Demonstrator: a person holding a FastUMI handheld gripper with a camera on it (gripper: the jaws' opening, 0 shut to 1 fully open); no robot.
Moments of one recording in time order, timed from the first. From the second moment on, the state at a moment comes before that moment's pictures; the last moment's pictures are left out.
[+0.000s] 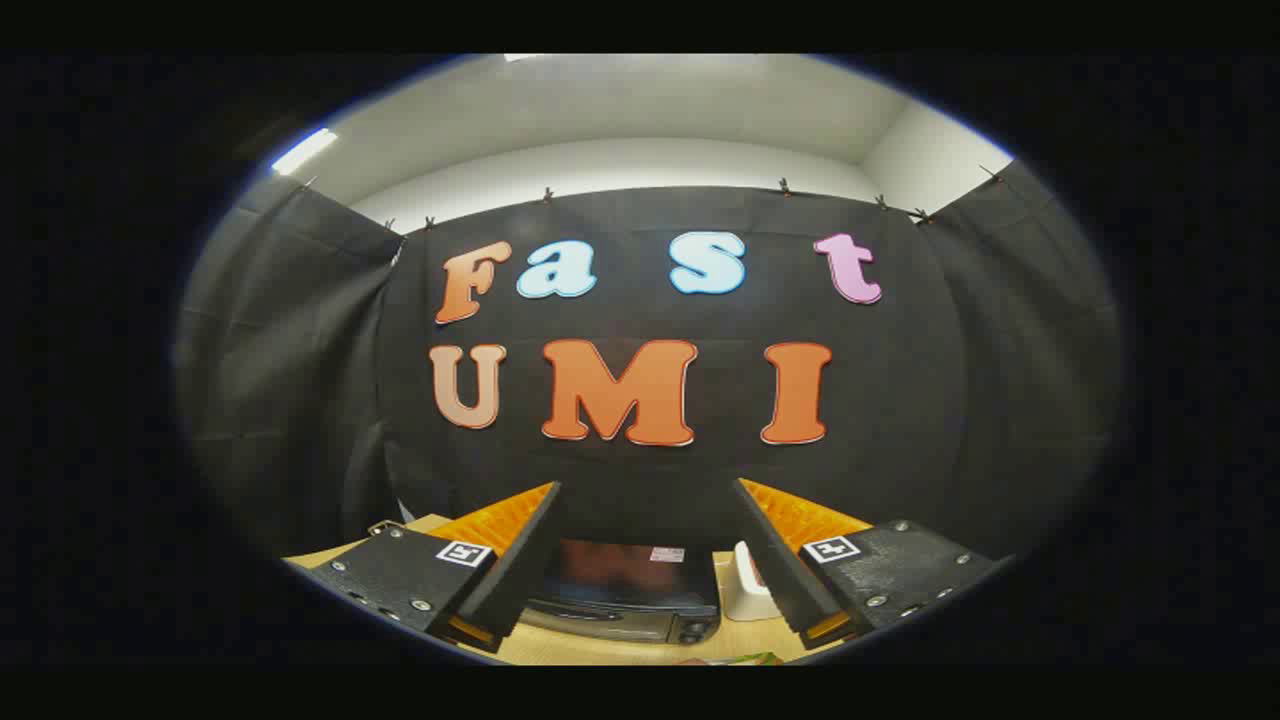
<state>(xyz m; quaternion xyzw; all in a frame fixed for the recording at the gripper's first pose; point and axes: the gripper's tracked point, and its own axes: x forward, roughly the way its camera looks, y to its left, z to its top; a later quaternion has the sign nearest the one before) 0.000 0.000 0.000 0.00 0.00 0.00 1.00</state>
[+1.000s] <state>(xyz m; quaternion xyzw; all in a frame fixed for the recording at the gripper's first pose) 0.000 0.001 -0.030 0.00 0.04 0.00 1.00</state>
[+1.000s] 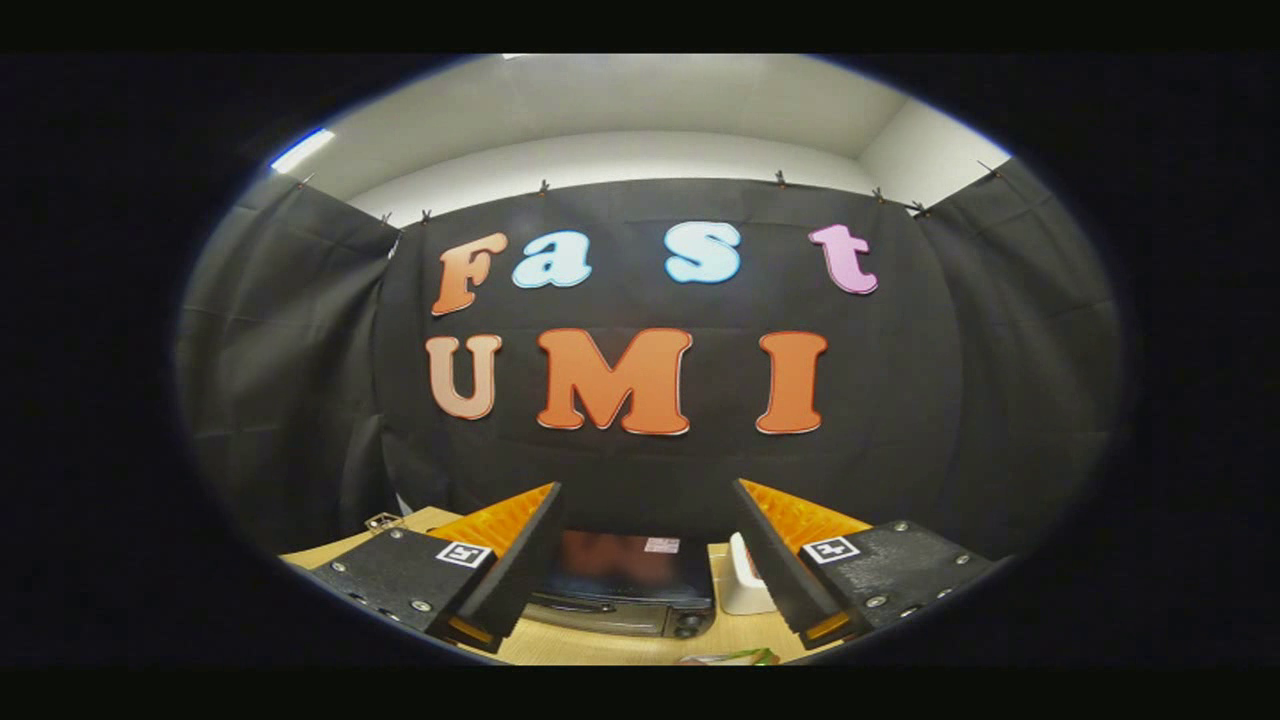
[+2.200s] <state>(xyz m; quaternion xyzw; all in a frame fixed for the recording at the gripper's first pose) 0.055 0.097 -0.262 0.00 0.30 0.03 0.95</state>
